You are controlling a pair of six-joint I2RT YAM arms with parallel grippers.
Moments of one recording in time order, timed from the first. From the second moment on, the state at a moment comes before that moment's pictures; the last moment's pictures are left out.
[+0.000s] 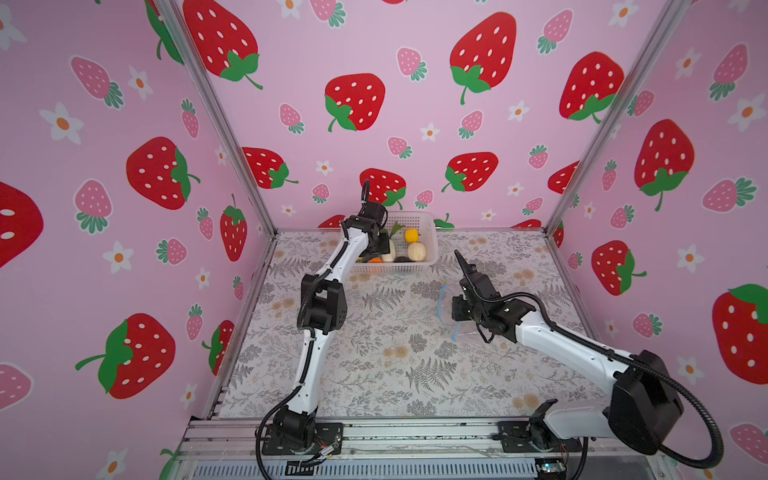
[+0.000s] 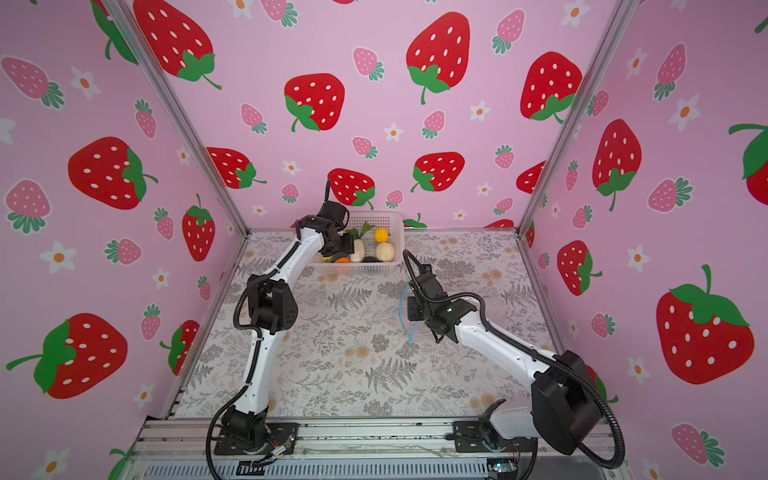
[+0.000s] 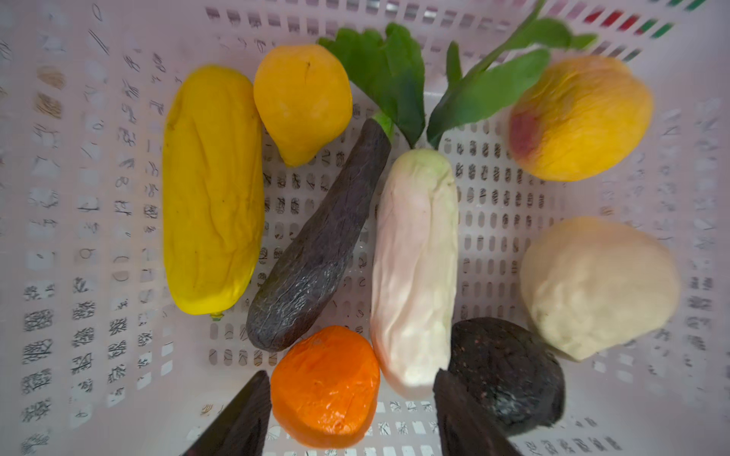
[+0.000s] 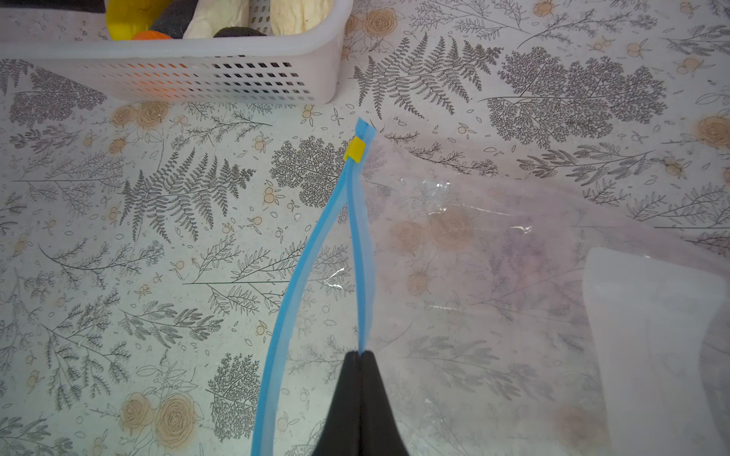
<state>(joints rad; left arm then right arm) -0.31 2.51 2.47 -1.05 -0.04 -0.37 0.74 1.35 0.93 -0.41 0.23 0.44</state>
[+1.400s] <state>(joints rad) -0.28 2.48 2.32 -1.09 -0.02 -0.34 0.72 1.41 0.97 -0.40 0.22 0.43</state>
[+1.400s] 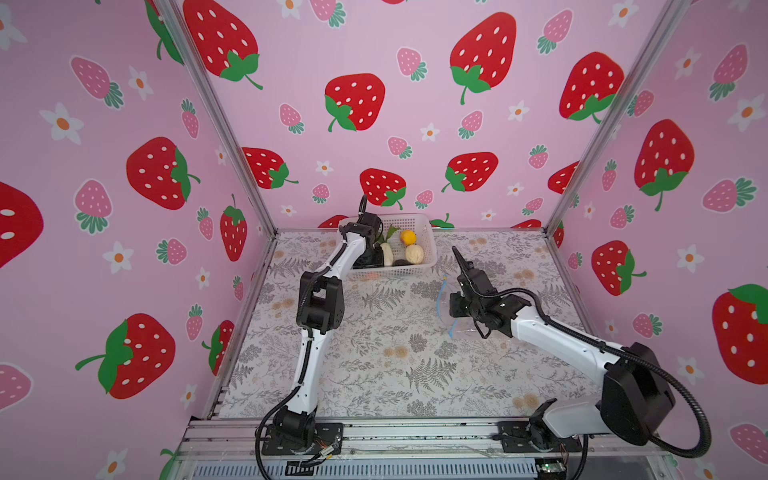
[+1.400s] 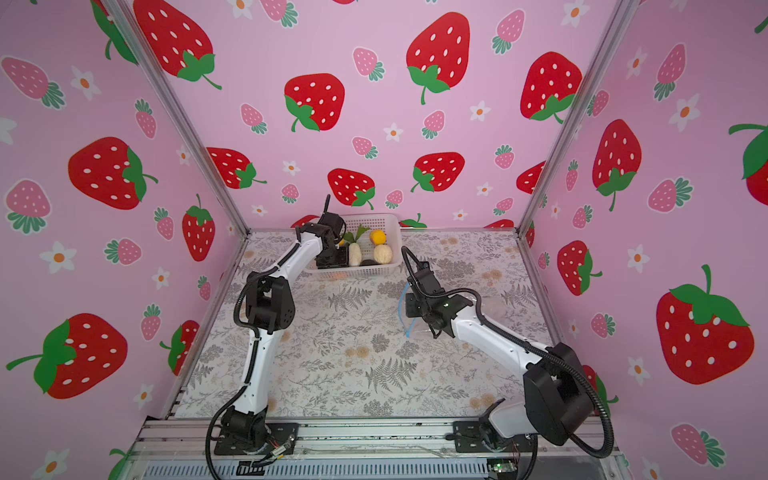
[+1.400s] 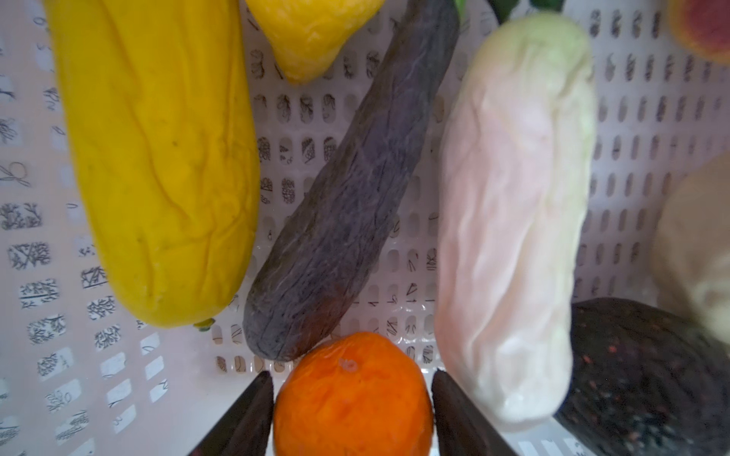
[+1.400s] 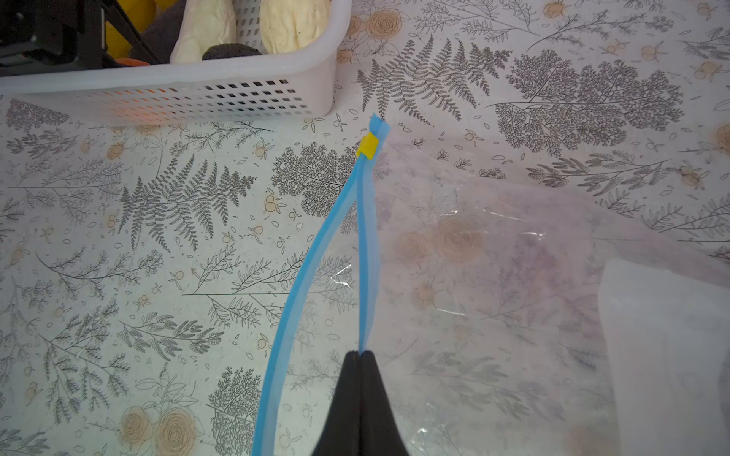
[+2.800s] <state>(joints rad) -0.24 2.20 2.09 -0.96 0.13 -0.48 0.72 1.41 0.98 -0.38 0.18 0.43</state>
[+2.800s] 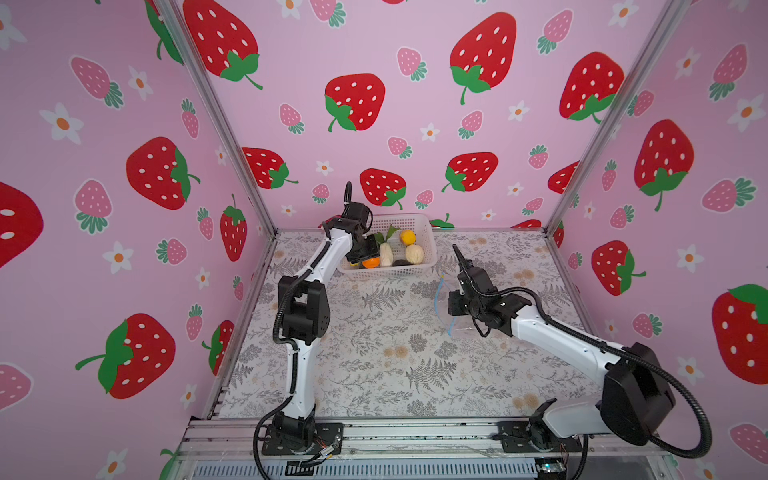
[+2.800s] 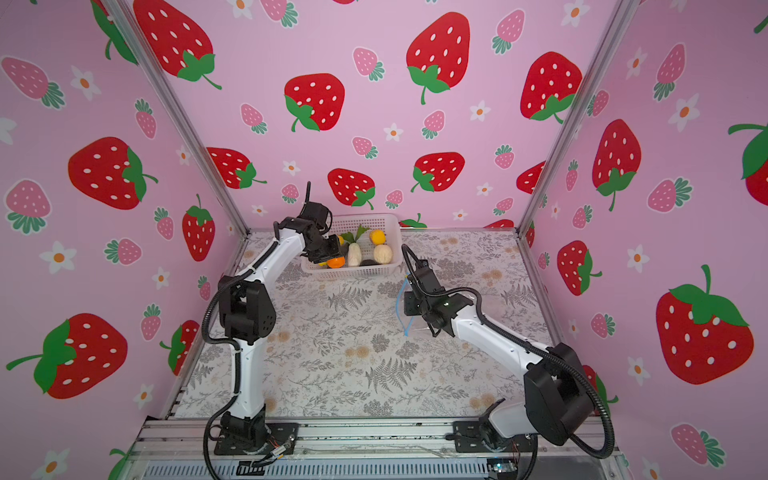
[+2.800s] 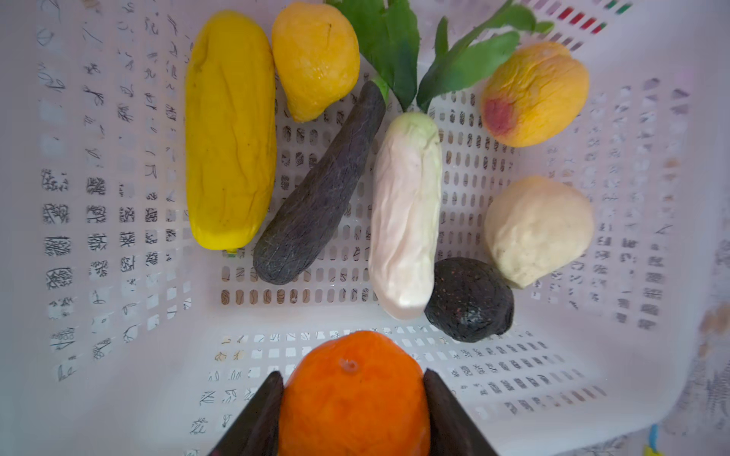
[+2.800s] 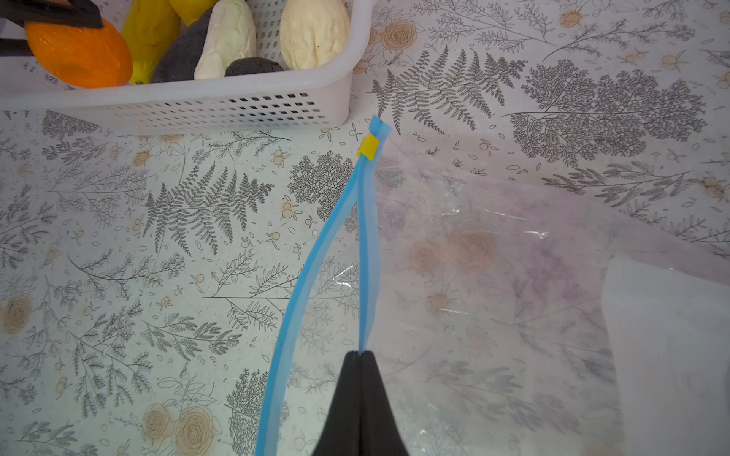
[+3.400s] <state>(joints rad) -0.31 1.84 1.66 -0.63 0.41 -0.75 0.72 1.40 0.99 -0.37 0.16 0.47</state>
